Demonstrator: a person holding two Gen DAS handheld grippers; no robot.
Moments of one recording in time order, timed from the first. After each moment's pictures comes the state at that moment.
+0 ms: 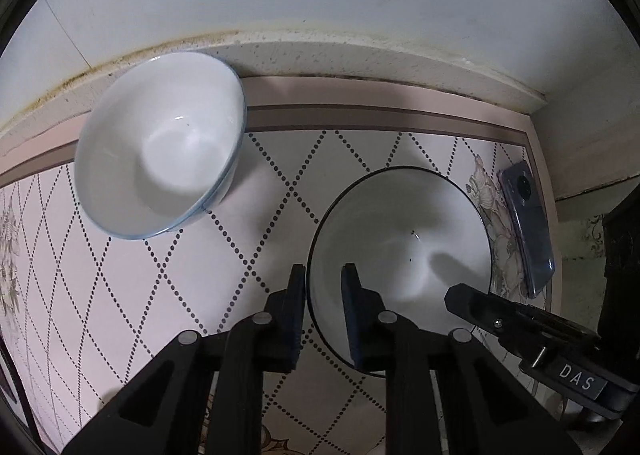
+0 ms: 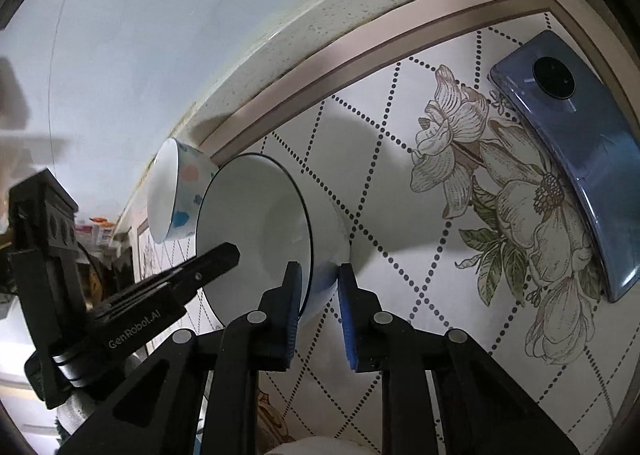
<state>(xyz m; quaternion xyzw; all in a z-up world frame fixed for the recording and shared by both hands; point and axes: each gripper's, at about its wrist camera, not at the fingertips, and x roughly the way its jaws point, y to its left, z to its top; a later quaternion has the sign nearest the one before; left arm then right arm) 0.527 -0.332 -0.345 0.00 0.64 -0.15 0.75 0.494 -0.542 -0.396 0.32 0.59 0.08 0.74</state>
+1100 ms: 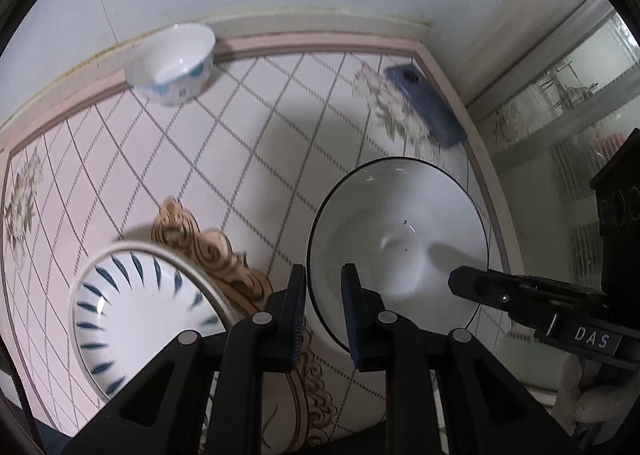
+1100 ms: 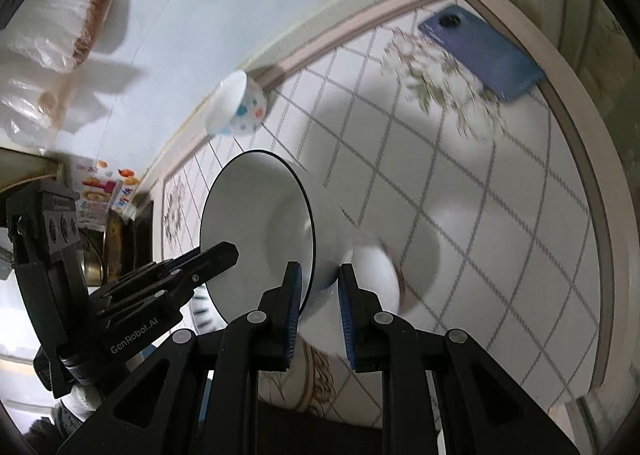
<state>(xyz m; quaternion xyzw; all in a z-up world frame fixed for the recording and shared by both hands) 0.345 -0.310 -0.279 0.04 0.62 -0.23 0.75 0.293 -0.527 -0.311 0.32 0.58 0.08 0.75</state>
